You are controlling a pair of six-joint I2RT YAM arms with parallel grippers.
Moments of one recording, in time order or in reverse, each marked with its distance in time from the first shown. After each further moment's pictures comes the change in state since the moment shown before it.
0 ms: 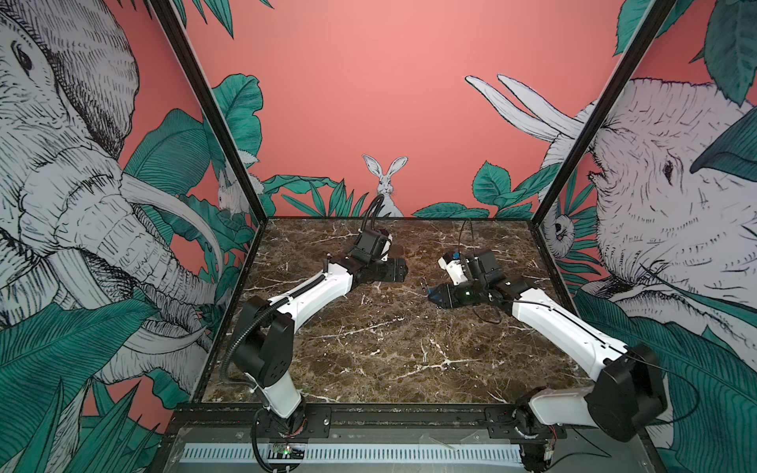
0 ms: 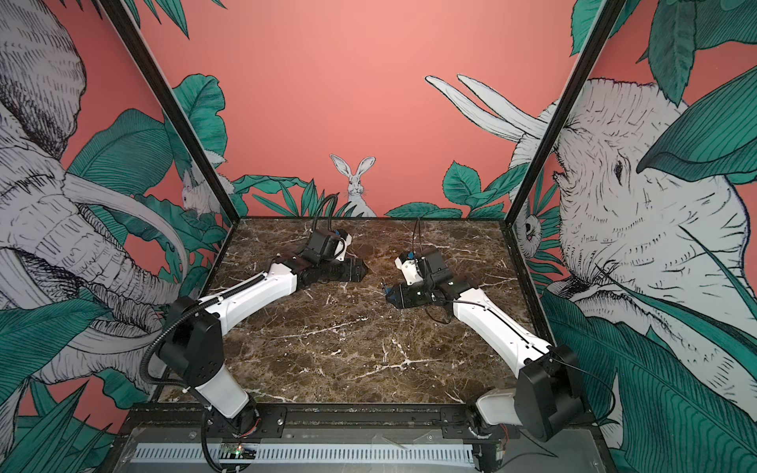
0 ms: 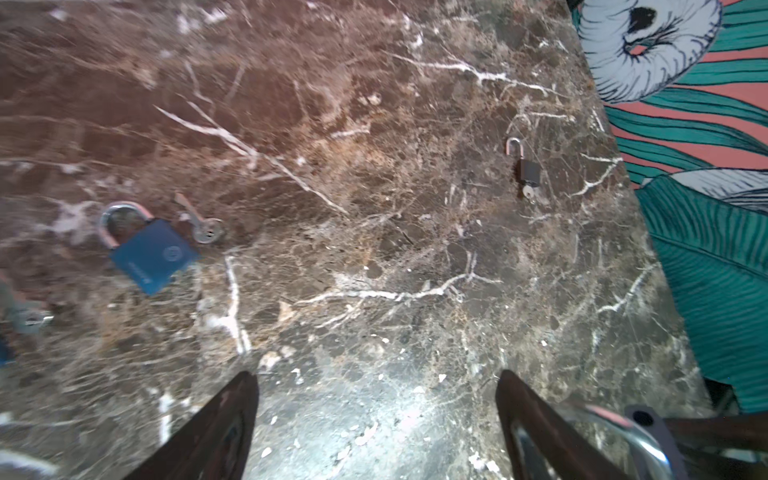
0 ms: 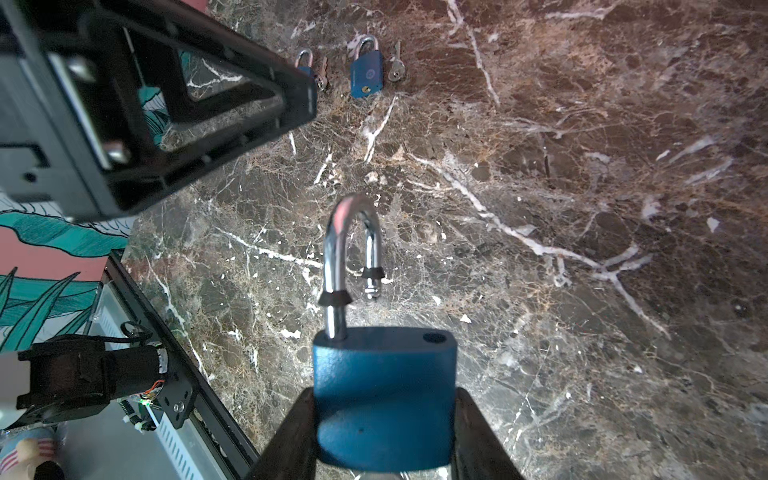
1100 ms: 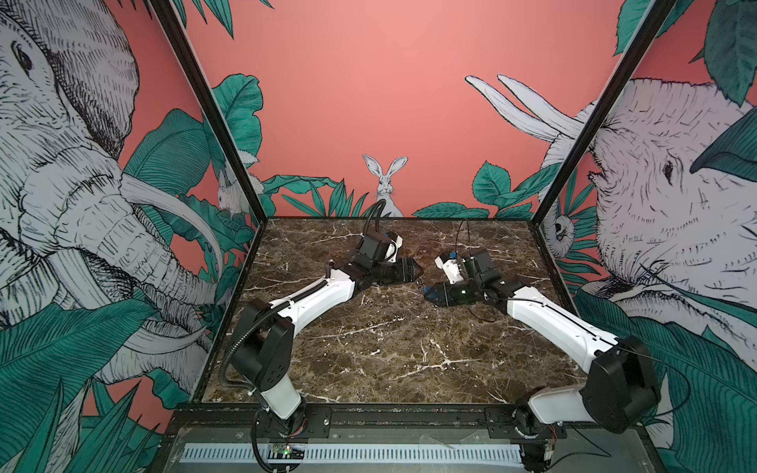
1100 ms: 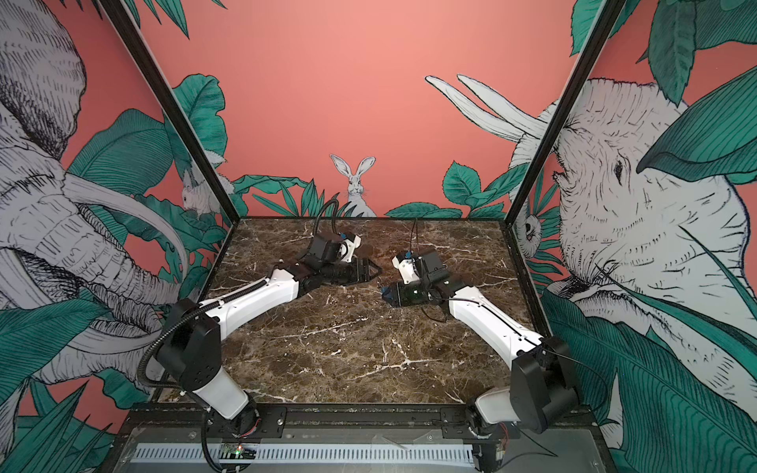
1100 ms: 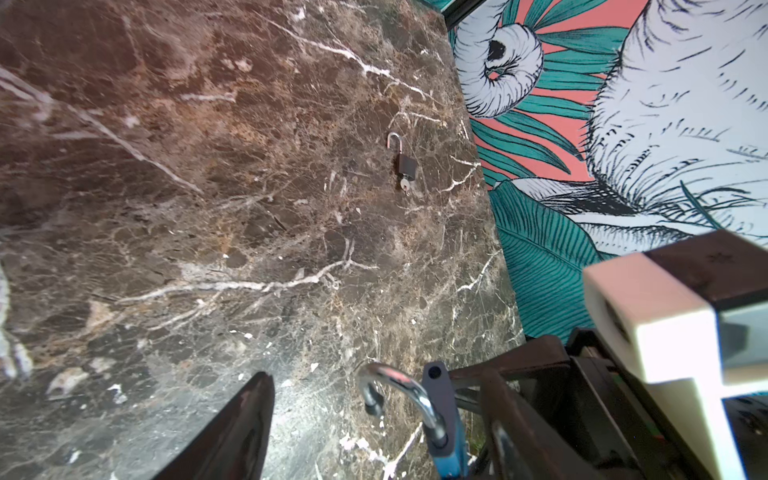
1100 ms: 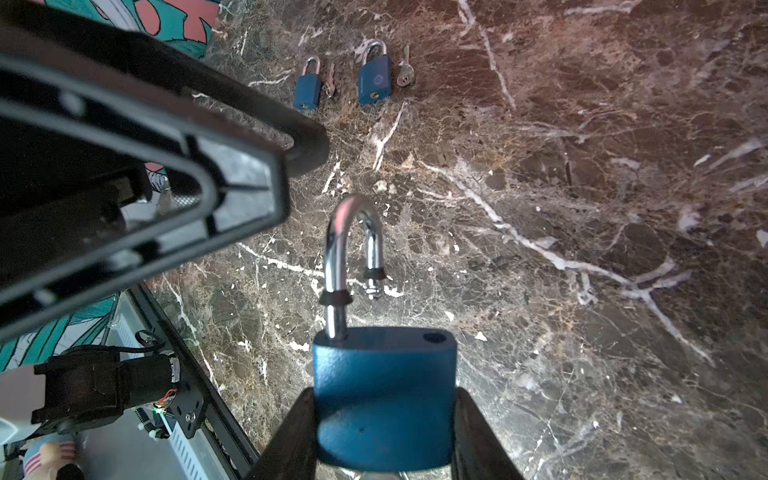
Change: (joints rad) left arm -0.045 -0.030 -0.060 0.166 0.223 -0.218; right arm 0.006 0.045 -0.006 0.067 -0.026 0.034
